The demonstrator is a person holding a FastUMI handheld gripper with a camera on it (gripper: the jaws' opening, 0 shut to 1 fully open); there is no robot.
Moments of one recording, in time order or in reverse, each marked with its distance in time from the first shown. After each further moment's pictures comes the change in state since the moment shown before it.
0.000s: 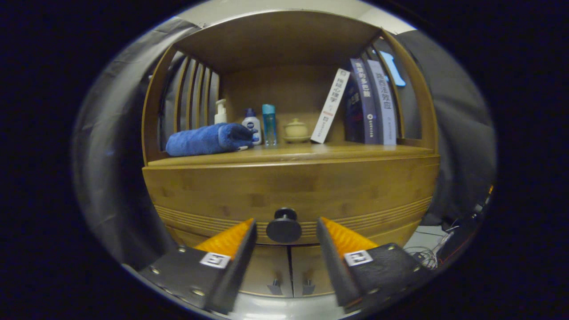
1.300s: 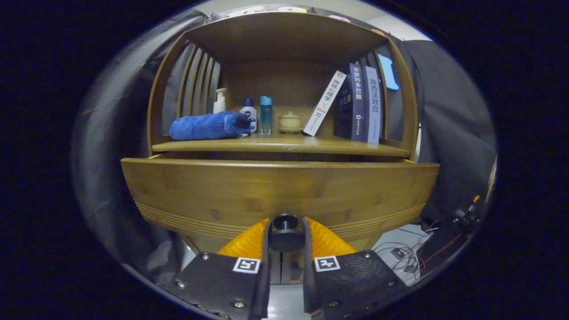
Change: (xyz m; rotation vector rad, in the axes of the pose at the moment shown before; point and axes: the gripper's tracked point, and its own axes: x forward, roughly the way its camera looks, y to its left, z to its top) arm -0.066 -0.002 -0.017 -0.038 0.079 -0.100
